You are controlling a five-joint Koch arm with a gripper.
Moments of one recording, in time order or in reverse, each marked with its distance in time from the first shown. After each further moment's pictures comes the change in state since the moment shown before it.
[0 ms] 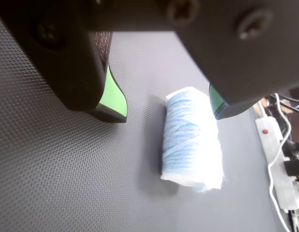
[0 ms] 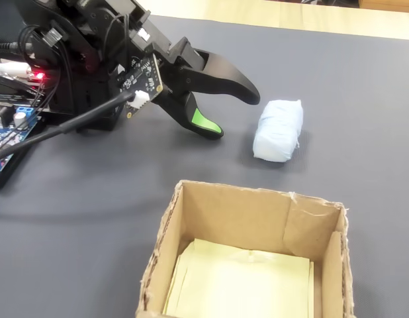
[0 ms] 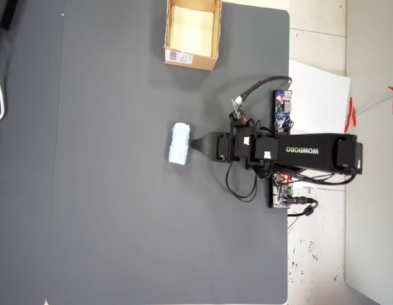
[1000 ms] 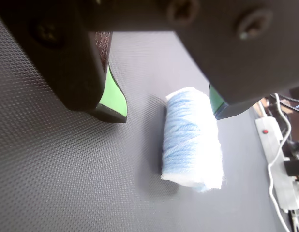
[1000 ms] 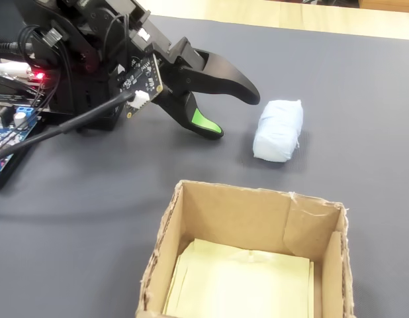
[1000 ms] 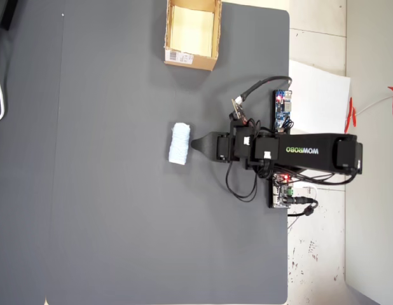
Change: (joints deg) arm 0.0 0.0 0.0 0.0 0.0
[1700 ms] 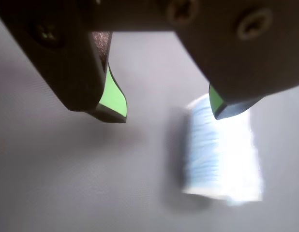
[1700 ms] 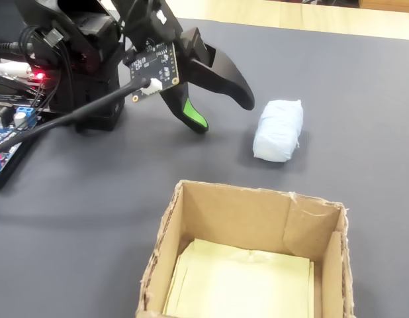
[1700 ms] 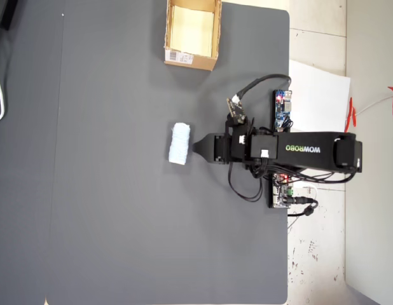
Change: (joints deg) arm -0.9 0.0 -18.7 30.3 -0.2
